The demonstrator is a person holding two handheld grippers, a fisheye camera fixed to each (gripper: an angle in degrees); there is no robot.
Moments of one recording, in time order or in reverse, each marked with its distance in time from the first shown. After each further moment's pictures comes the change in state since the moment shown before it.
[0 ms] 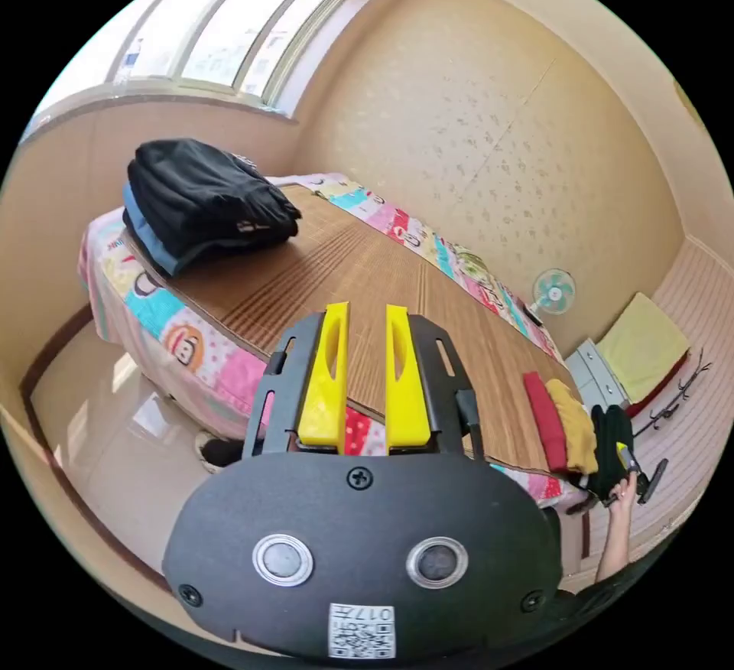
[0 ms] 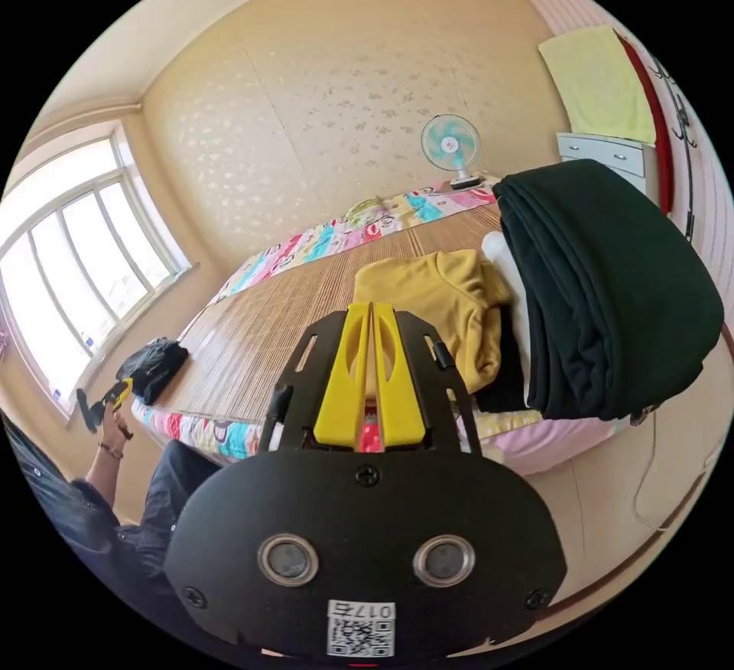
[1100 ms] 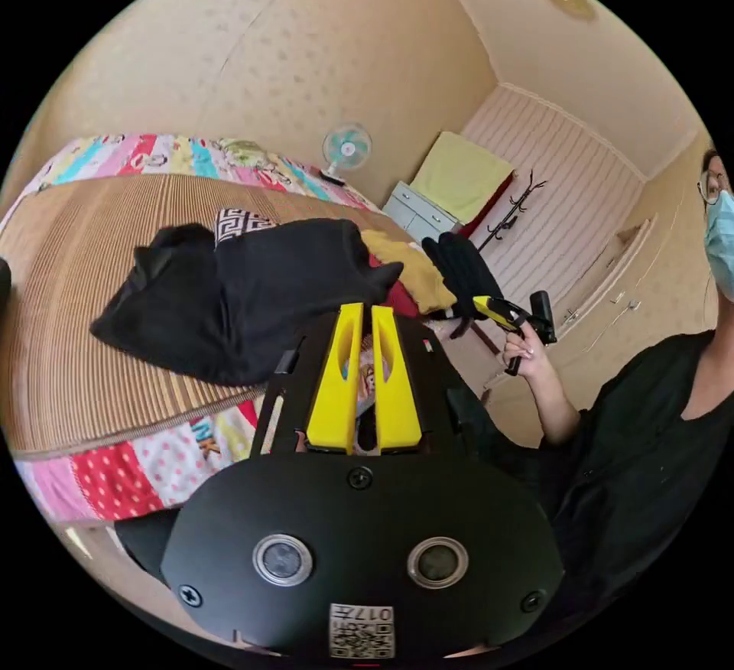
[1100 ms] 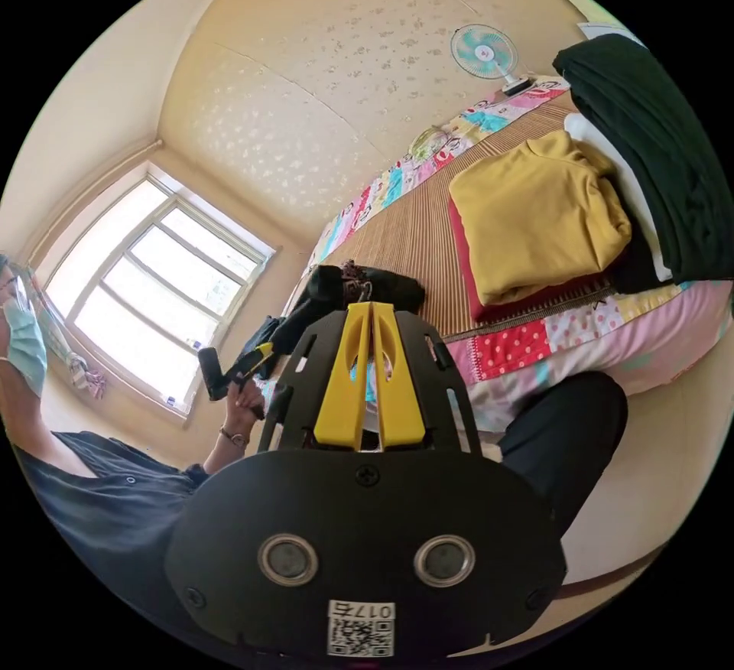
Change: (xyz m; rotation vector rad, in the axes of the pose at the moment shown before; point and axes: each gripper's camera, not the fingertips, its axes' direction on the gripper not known) left arm 0.281 0.103 0.084 -0.523 0.833 0.436; right arm 0.072 0.054 -0.003 -0.208 -0.380 0.212
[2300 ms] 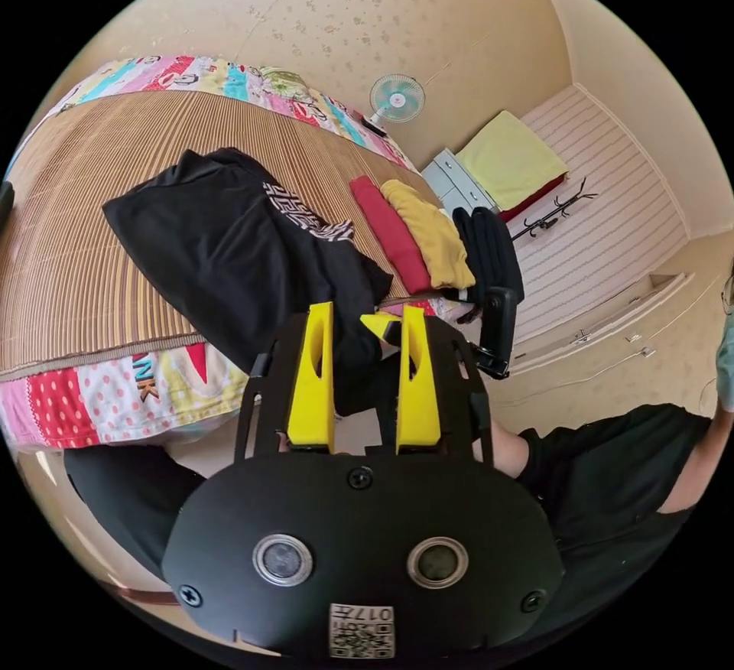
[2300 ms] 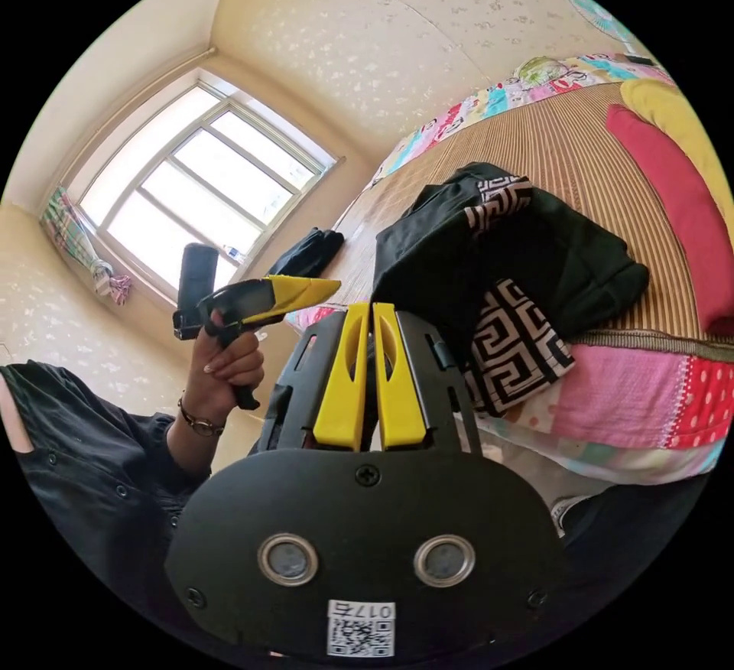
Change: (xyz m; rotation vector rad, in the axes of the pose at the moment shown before) left arm 0.002 -0.049 0.039 -0.124 -0.097 -0.132; right arm 0.043 0.017 0.175 -0.280 -0.225 -0.245
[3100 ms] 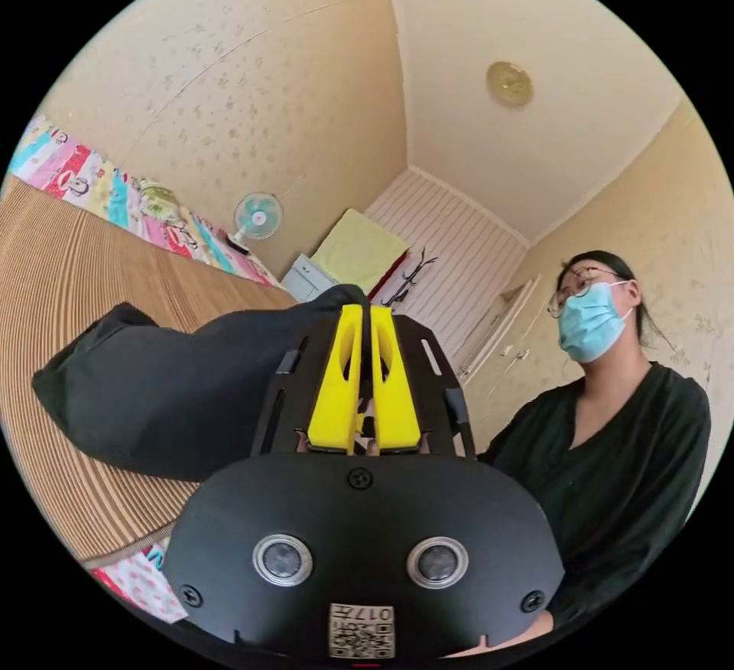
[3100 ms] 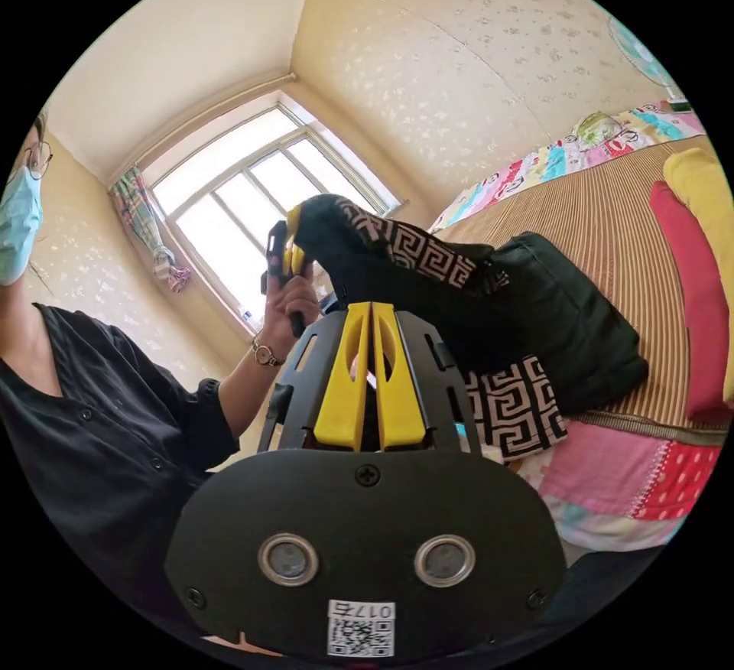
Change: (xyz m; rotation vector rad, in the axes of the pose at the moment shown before) left arm -0.081 0.024 -0.198 0.482 0.650 0.353; right arm -0.017 0.034 -0.080 0.175 -0.164 -0.191
